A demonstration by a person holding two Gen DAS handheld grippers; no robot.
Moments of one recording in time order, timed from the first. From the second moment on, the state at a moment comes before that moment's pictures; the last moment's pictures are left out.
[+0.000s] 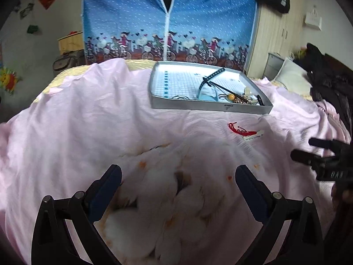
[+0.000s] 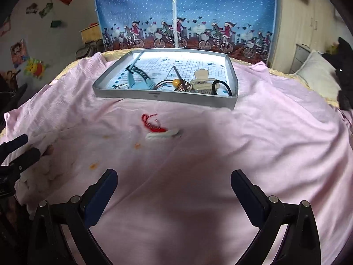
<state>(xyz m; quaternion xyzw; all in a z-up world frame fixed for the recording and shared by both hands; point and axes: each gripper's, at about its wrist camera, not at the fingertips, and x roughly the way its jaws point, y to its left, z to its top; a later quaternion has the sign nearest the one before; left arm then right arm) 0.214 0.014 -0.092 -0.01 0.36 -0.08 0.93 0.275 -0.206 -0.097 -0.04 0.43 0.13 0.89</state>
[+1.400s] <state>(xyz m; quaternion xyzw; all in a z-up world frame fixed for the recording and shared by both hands) 0.372 -0.041 -0.146 -0.10 0.50 -0.19 0.84 0.352 -0.198 -0.145 -0.09 0.43 0.32 0.84</state>
